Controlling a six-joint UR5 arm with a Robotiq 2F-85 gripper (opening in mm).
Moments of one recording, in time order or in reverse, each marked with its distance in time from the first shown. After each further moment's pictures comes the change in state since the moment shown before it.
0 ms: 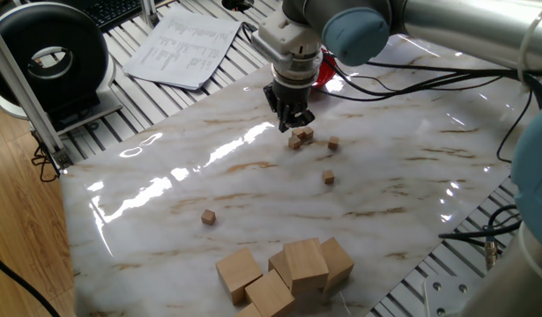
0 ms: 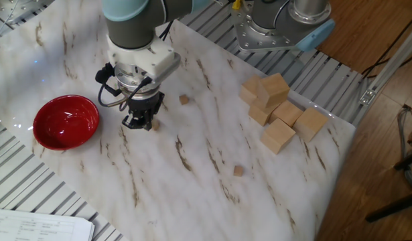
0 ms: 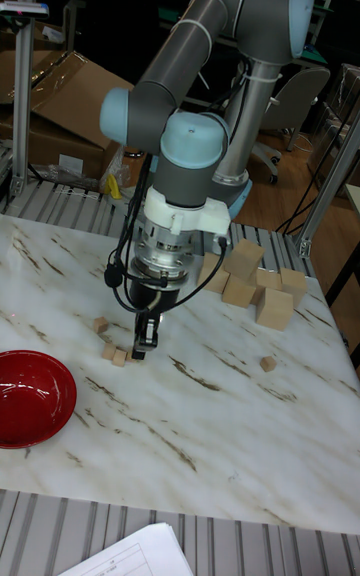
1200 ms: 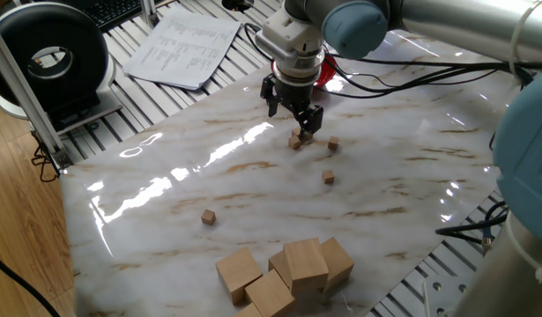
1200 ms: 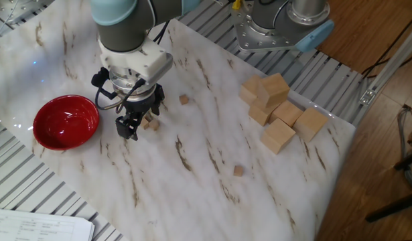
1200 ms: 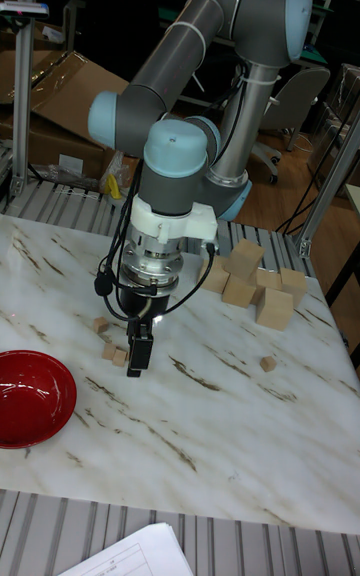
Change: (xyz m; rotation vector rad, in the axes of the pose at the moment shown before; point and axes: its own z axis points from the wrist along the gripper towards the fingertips) arm 0.005 0.002 0.012 -0.027 -0.037 -0.026
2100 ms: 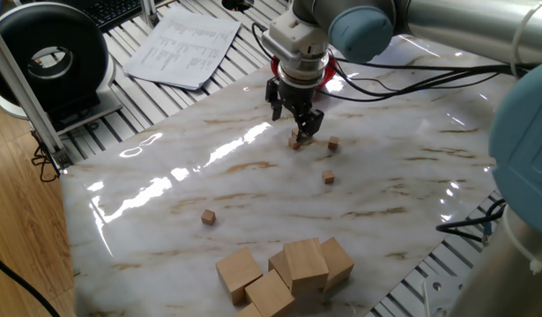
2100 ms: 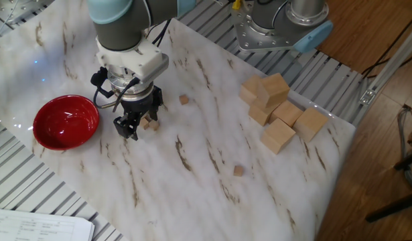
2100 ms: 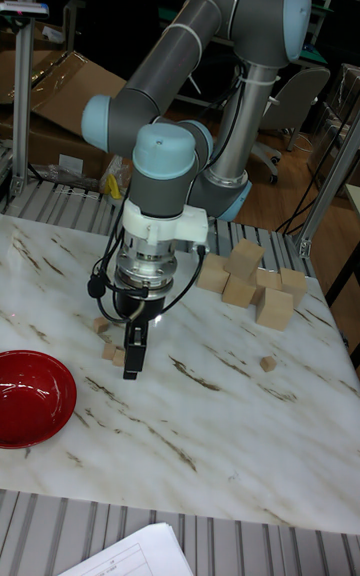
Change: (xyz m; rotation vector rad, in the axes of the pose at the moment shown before) arm 0.003 -0.004 0.009 0.024 -0.025 0.054
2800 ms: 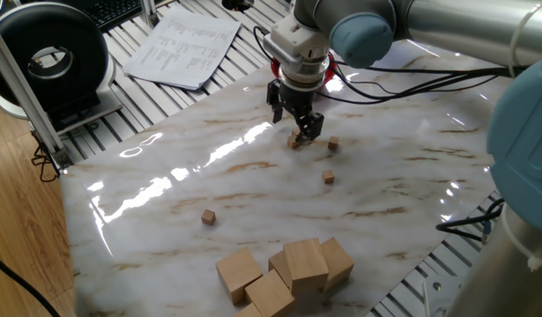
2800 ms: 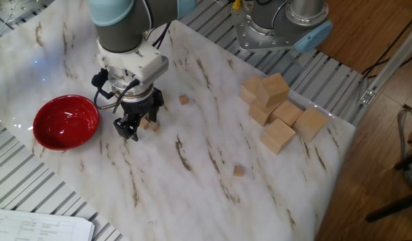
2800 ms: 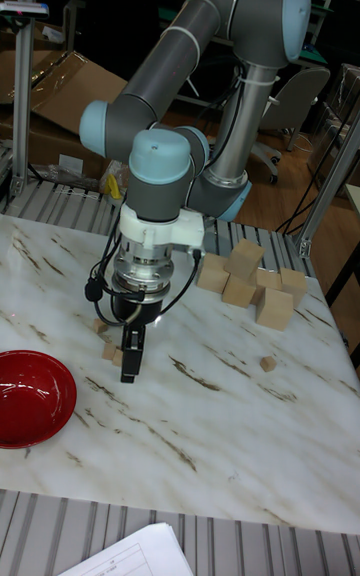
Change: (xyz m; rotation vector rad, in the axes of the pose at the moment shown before) arm 0.001 0.002 0.010 0.011 -0.014 0.014
